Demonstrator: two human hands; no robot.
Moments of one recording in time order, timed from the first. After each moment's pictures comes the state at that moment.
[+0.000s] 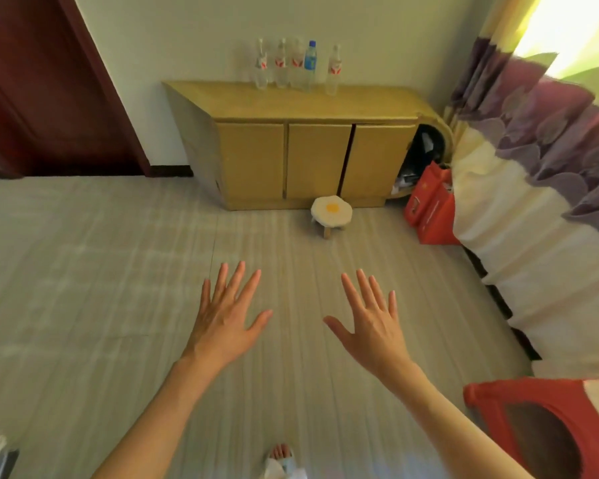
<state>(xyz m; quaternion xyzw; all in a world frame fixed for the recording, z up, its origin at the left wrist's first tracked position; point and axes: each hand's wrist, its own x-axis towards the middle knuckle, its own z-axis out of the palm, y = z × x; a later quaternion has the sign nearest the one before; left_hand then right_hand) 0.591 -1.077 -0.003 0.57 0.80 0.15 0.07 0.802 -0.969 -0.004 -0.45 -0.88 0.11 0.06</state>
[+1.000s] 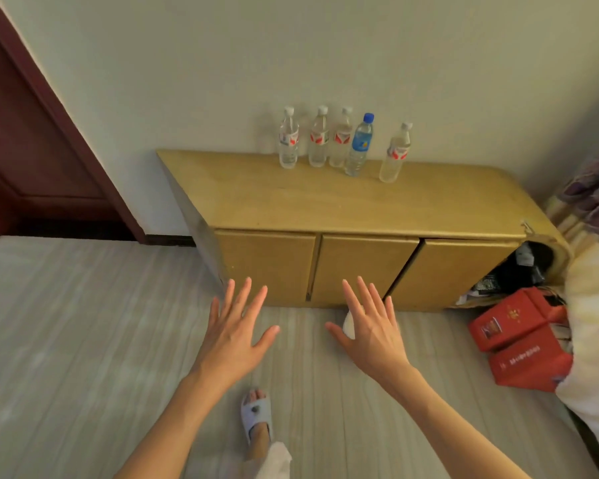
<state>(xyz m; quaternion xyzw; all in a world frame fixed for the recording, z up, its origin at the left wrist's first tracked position) 0.210 -0.514 -0.011 0.53 0.82 0.16 0.11 0.395 -0.376 -0.010 -0.40 -0.91 0.13 0.06</state>
